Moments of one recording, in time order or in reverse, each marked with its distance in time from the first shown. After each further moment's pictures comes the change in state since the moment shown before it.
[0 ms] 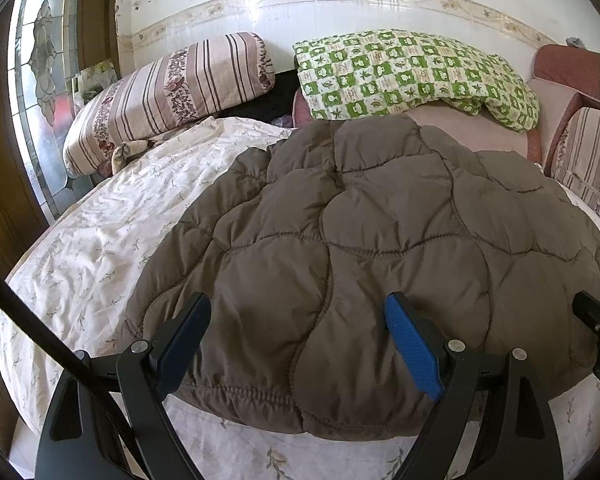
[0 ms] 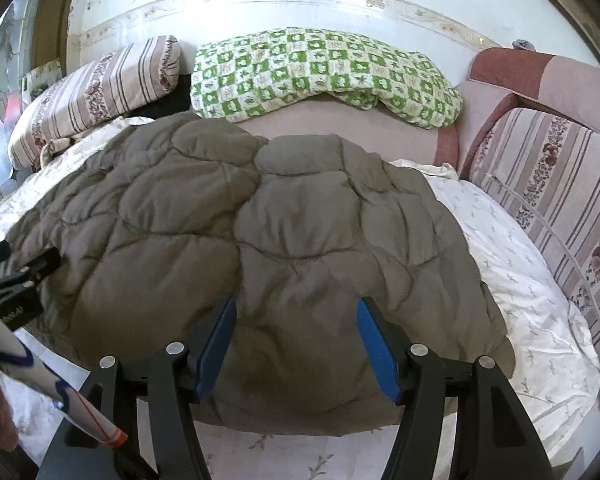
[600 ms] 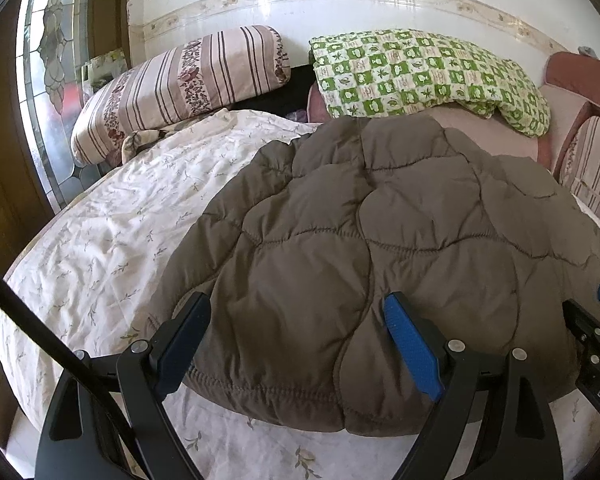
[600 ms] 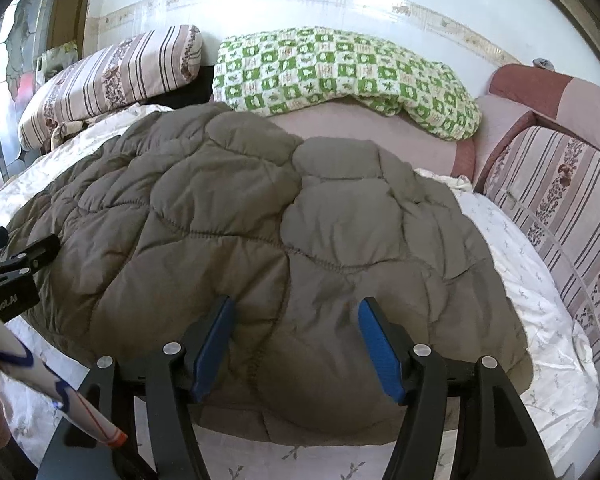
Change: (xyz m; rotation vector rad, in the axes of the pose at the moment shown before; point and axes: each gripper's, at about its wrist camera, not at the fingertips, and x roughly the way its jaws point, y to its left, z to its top) left arm -0.002 0.022 0.001 -0.037 0.022 0.009; right arm 0.005 0.027 0.002 -0.069 -0.004 -0.002
